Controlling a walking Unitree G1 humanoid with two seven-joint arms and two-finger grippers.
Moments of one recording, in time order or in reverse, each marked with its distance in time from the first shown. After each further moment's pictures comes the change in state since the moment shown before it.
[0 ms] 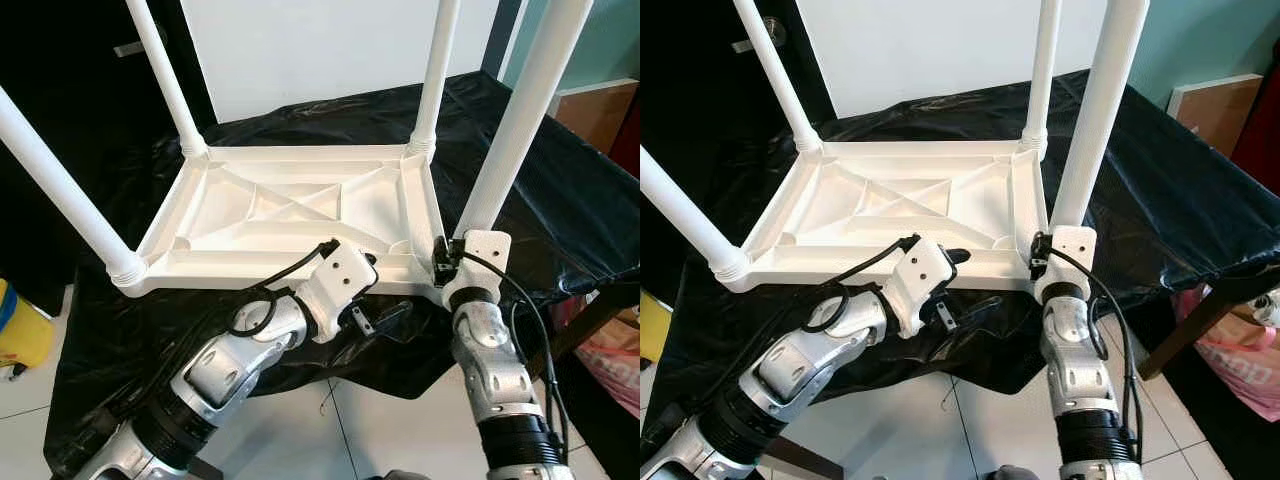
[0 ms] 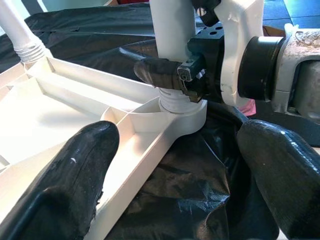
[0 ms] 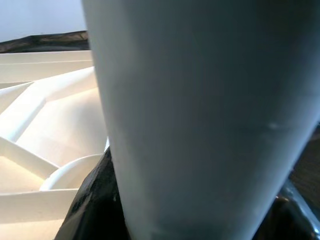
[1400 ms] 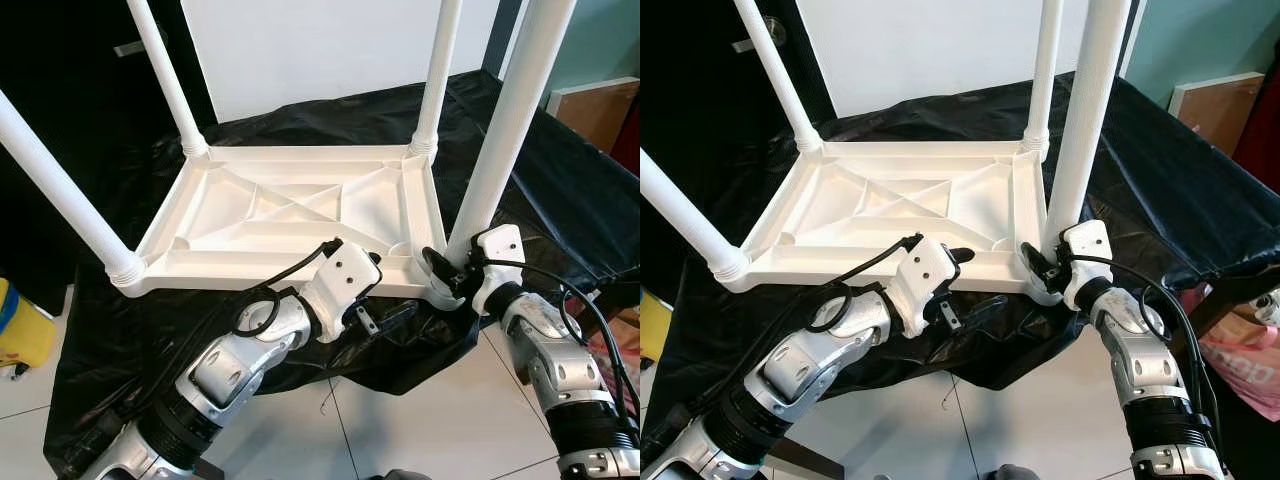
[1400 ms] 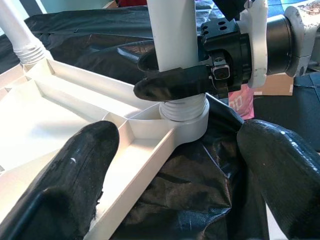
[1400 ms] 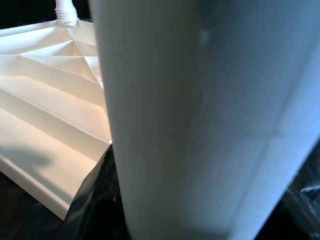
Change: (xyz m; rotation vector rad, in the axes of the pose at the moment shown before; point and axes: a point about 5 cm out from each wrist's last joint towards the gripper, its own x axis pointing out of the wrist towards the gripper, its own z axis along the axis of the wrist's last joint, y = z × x) left arm 0.003 -0.001 0.001 -0.013 -0.017 0.002; right arm 0.010 -0.033 0.009 -0.179 -0.020 0.634
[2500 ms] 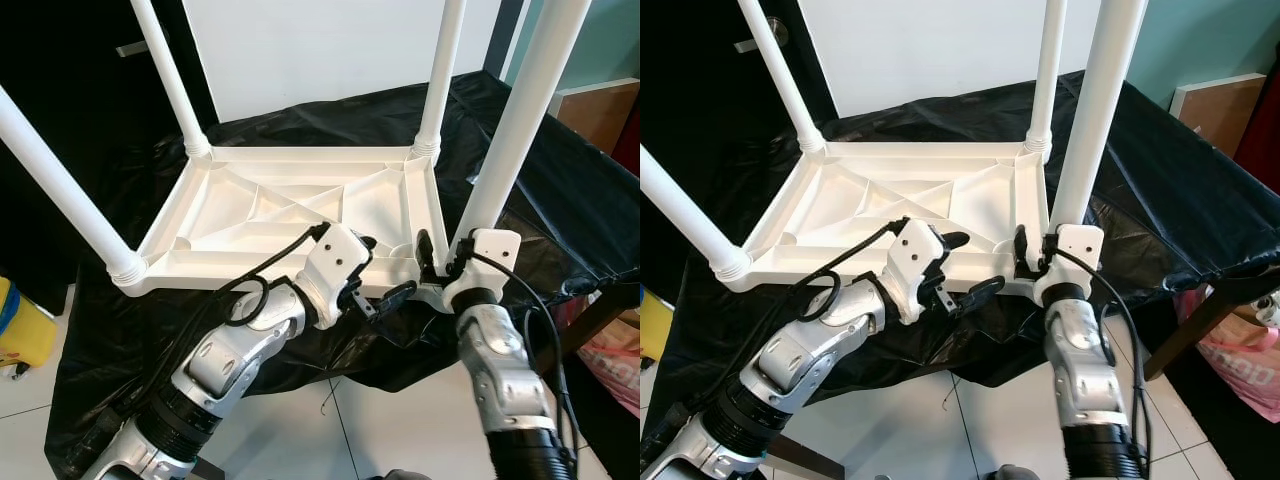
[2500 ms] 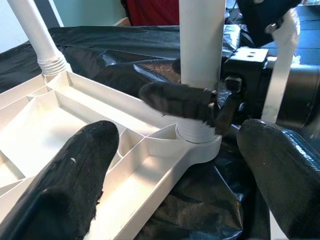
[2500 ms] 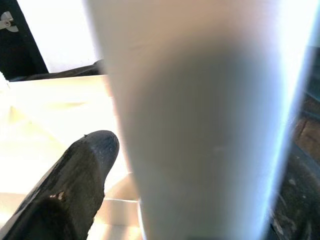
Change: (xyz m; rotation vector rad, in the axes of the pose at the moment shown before) left arm -0.003 0.012 0.010 -0.049 -0.065 0.042; right arm -0.004 0.031 0.014 0.213 -0.125 -0.391
